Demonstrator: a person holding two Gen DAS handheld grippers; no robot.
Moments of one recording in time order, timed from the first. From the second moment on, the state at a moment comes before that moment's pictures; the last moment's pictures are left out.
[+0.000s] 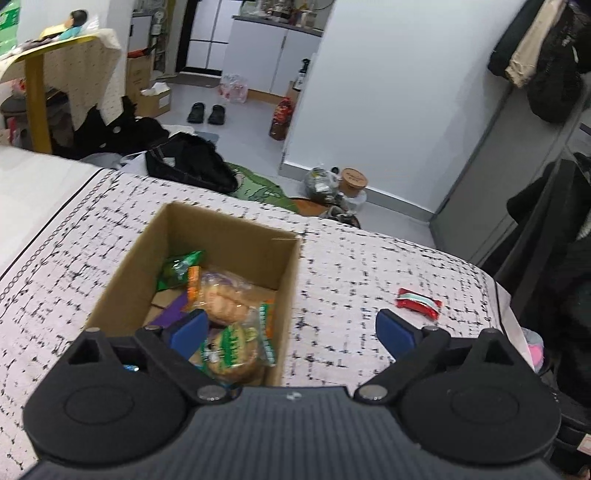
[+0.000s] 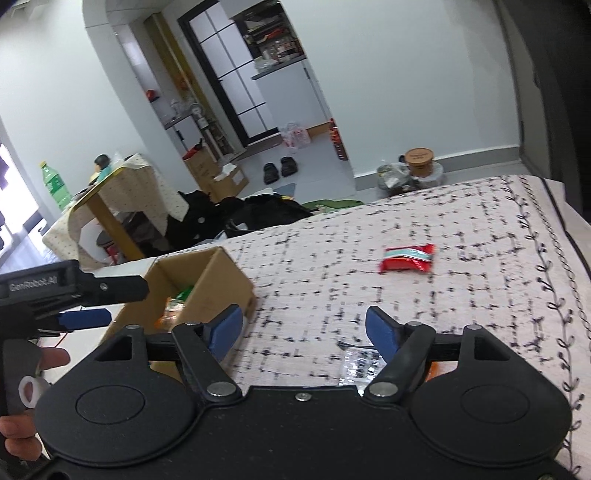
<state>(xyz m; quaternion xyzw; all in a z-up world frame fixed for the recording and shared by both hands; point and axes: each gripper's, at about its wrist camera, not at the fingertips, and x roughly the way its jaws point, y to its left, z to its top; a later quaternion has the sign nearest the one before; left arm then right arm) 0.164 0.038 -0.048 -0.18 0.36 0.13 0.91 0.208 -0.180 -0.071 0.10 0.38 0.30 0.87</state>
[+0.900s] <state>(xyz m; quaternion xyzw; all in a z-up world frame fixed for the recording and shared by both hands) 0.199 -0.016 -0.063 -0.17 0.36 0.04 0.92 0.220 -0.214 -0.115 0.07 0.45 0.22 0.86</state>
